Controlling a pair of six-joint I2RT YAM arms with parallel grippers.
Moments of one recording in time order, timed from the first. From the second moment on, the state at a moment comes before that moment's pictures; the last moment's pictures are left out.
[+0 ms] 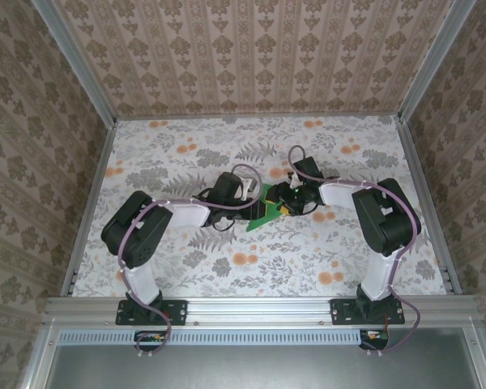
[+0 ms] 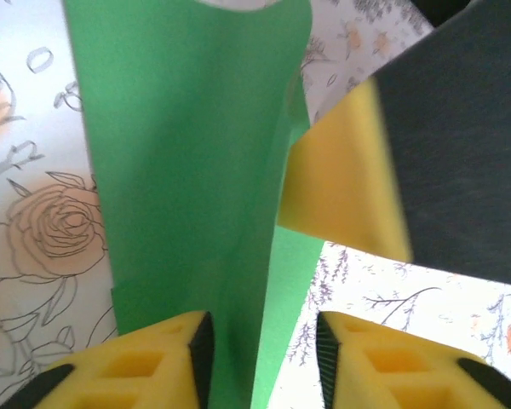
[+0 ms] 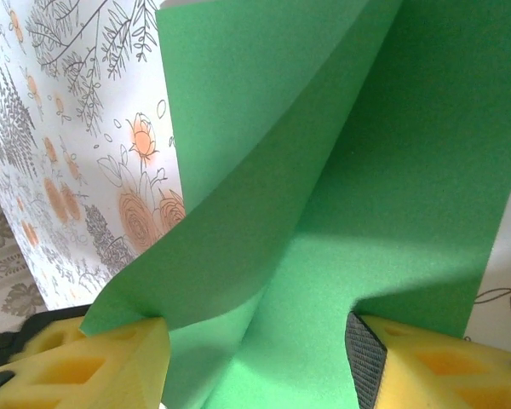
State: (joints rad) left arm -0.71 1.79 0.86 0.17 0.42 -0.54; right arm 0.36 1.86 1.00 -0.16 -0.53 0.84
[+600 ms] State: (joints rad) left arm -0.70 1.67 0.79 0.21 0.40 -0.62; right arm 0.38 1.89 1.07 -0.24 -0.50 0.79
